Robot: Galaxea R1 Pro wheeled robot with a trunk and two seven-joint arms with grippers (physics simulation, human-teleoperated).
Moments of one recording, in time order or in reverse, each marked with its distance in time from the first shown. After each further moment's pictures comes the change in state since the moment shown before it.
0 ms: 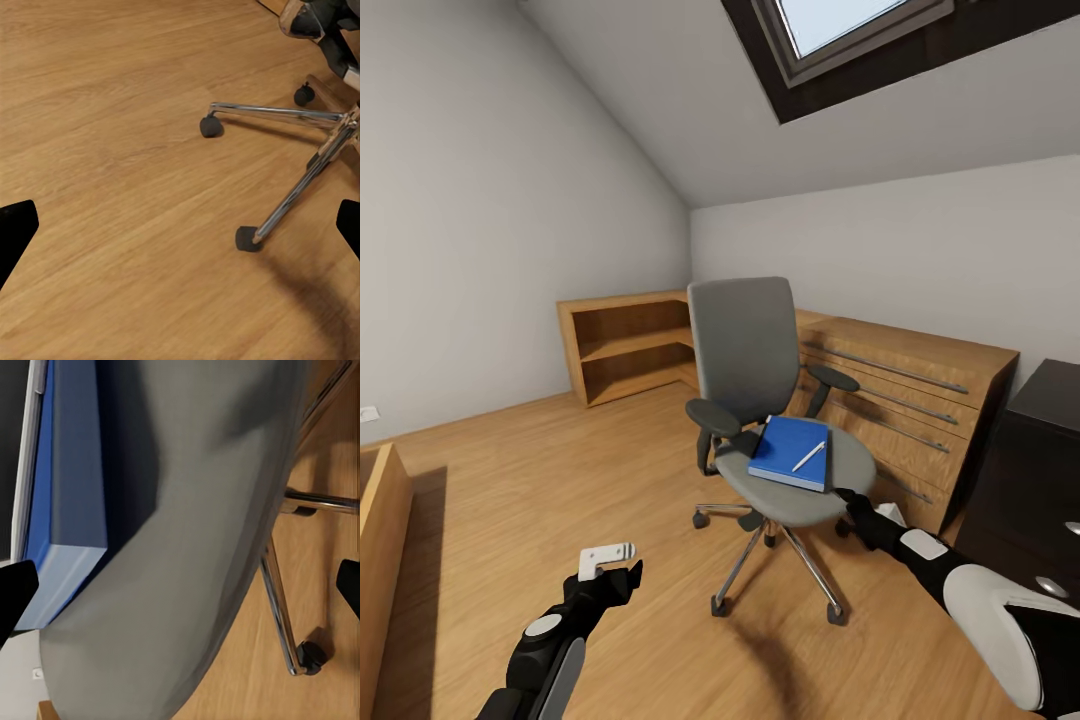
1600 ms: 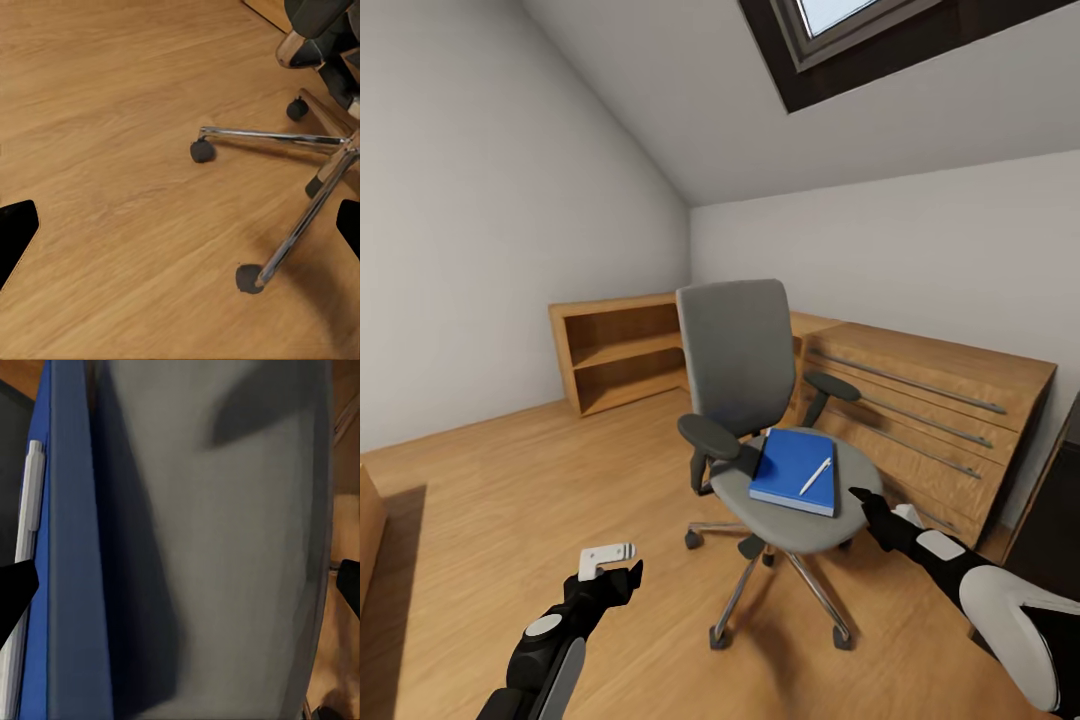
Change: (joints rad) left arm 0.000 0.000 -0.001 0.000 0.000 0.000 0.000; right arm 0.000 -0.046 -0.001 0.002 -0.024 -0.003 -0.003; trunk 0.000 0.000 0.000
